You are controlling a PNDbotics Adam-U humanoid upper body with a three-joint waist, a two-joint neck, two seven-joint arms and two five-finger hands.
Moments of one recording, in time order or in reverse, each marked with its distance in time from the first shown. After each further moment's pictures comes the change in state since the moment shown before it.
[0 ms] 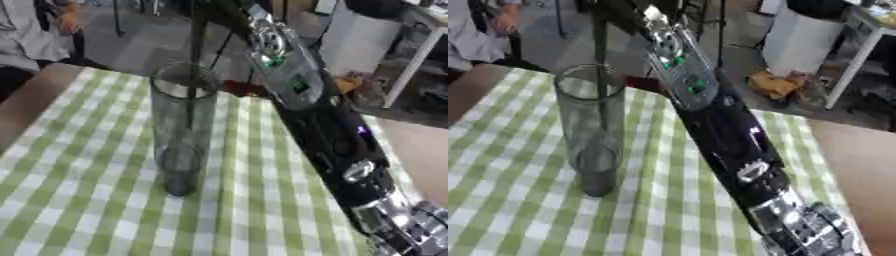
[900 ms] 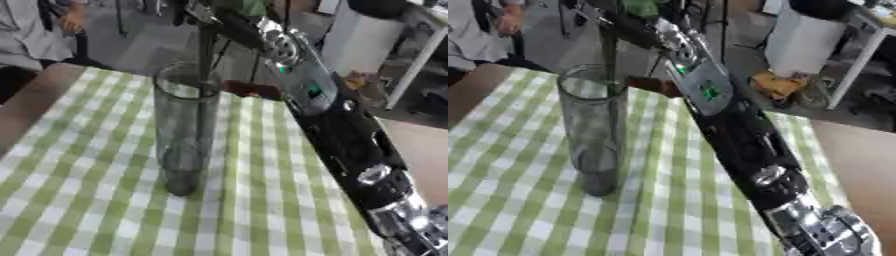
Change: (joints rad) left arm 0.002 0.000 0.000 0.000 -0.004 0.003 0.003; right arm 0.038 -0.053 0.018 -0.020 0.068 -0.039 0.170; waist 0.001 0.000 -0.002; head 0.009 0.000
